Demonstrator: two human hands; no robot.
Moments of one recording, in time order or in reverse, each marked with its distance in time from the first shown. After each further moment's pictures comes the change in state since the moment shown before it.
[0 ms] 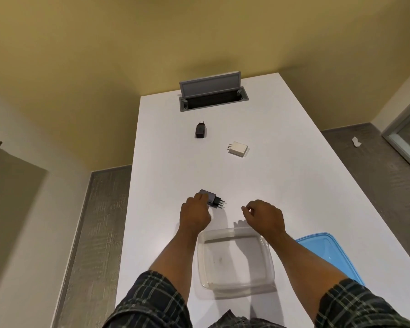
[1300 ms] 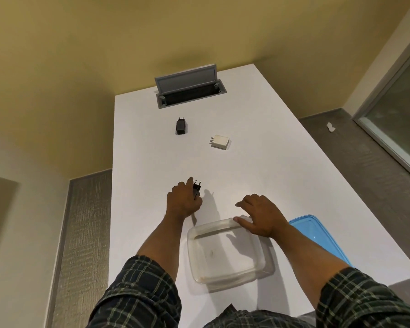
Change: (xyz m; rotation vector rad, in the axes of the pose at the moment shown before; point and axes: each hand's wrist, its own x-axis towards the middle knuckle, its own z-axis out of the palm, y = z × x) left_hand 0.027 0.002 -0.014 -0.046 0.010 0.021; right_hand -0.028 0.043 -0.009 -0.088 0.028 -0.489
